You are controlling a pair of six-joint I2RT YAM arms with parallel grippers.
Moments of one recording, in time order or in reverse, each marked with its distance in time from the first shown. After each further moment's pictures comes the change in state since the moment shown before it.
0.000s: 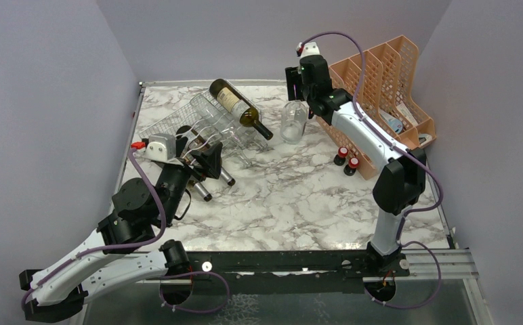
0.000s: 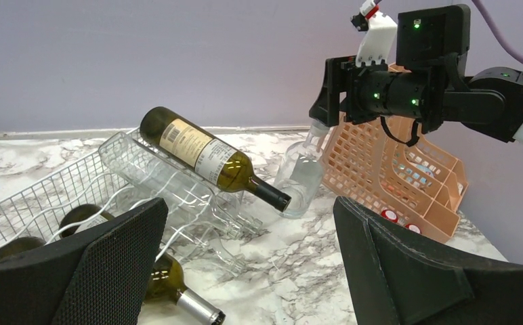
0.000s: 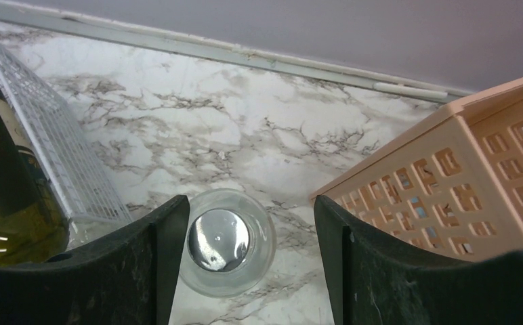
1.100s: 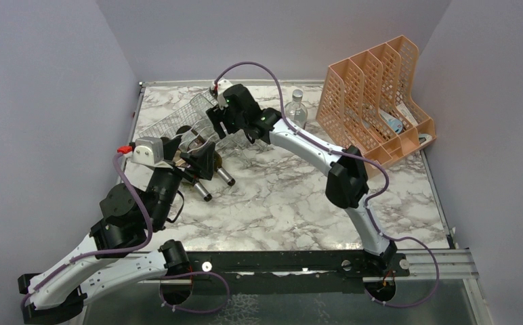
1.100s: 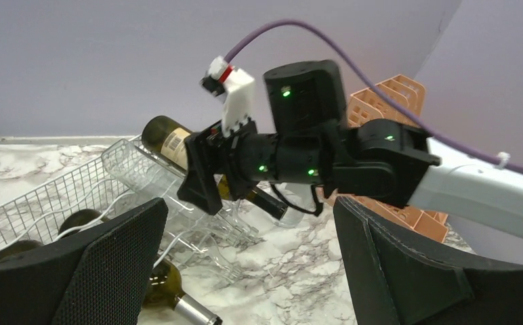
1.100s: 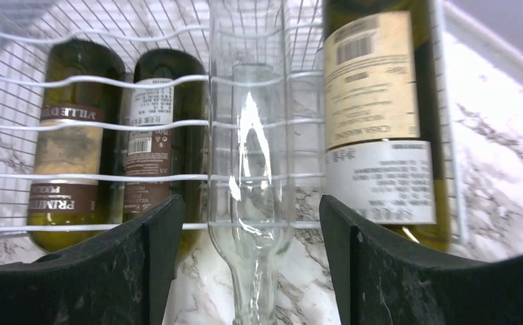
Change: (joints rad) left arm 0.000 -0.054 0.000 -0.001 0.000 0.000; right arm 0.343 0.363 0.358 -0.079 -0.275 -0.002
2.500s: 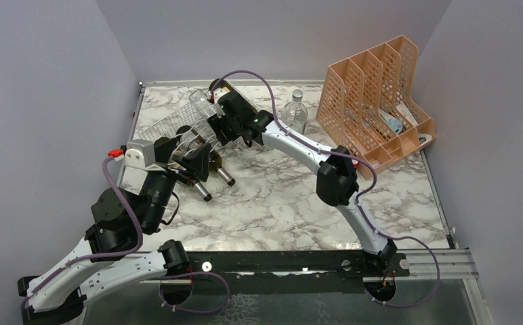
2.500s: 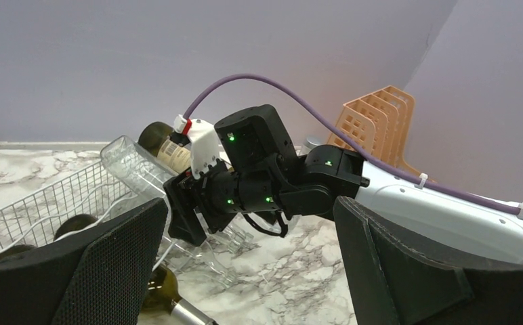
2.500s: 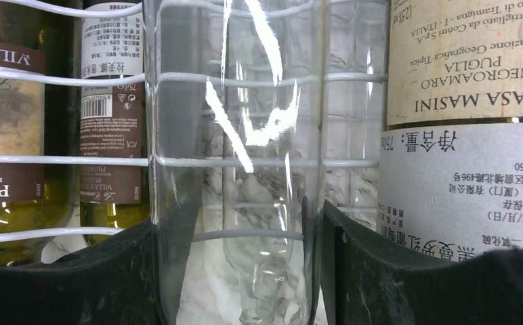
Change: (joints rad) left arm 0.000 -0.039 0.000 0.000 0.012 0.000; right arm 0.003 0.148 0.123 -0.134 -0.024 0.005
